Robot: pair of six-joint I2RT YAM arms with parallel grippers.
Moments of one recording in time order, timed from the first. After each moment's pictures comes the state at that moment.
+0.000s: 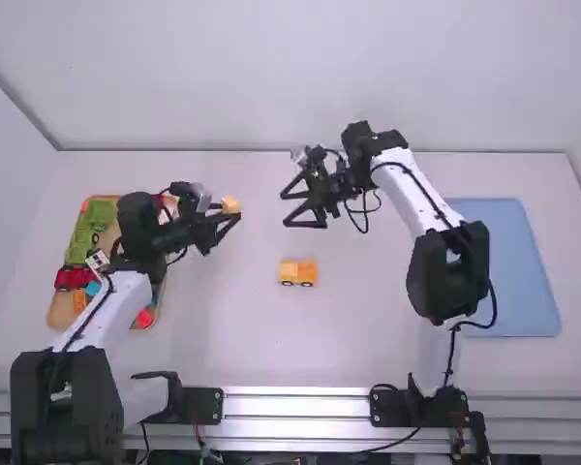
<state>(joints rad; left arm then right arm) 0.11 1.28 0.66 0.25 0.97 0.16 0.32 2.06 1.84 -1.32 -1.29 -1.08</state>
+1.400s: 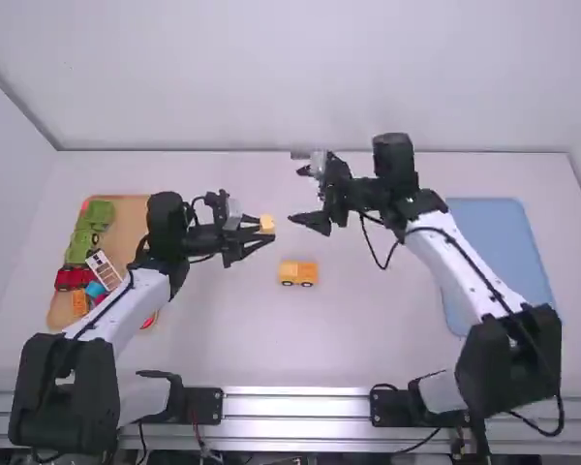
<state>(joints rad) -0.07 1.33 0.65 0.36 1.19 0.22 0.30 1.53 1.18 -0.16 -1.04 -0.62</state>
